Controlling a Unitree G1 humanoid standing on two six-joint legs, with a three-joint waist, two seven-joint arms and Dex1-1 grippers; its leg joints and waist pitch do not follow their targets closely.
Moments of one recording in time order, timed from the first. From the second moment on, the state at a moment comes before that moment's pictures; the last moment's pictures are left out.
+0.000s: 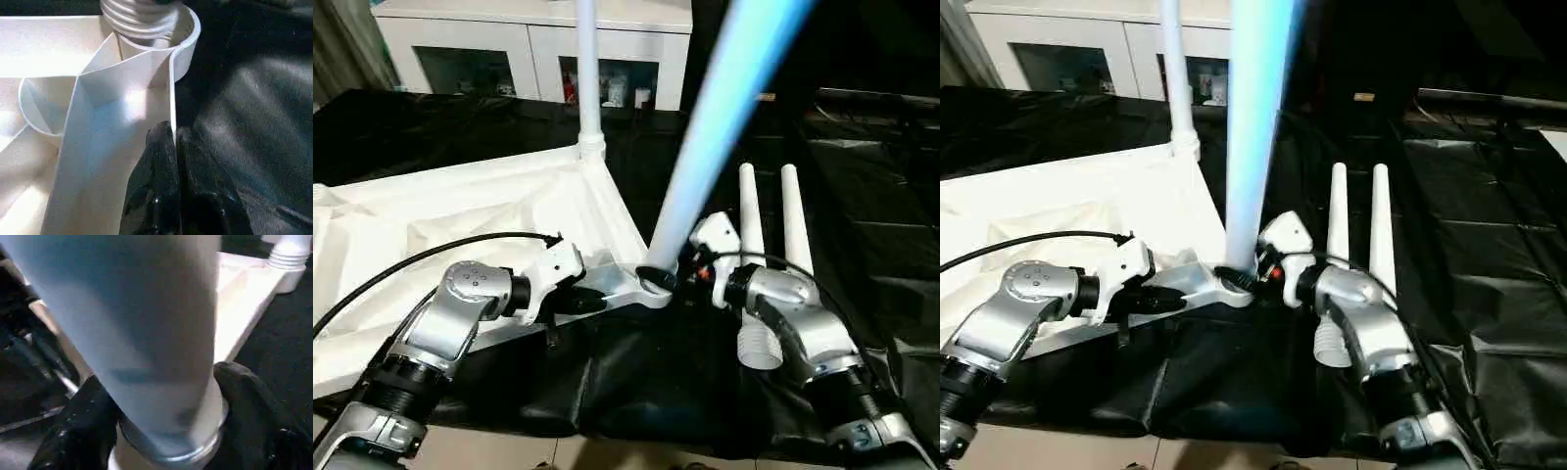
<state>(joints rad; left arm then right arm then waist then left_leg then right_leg) -0.45 0.50 -0.27 0.28 -0.04 0.25 -1.13 -0.46 -0.25 0.16 0.35 0.18 0.23 0.81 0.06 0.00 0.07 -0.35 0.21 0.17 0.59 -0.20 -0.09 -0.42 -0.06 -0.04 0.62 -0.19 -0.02</state>
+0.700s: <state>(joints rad) -0.50 0.49 -0.29 0.37 -0.02 0.19 -1.11 -0.48 -0.25 0.10 0.33 0.32 0.48 0.86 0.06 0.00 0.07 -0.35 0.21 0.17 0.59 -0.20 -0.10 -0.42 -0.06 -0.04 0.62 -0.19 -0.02</state>
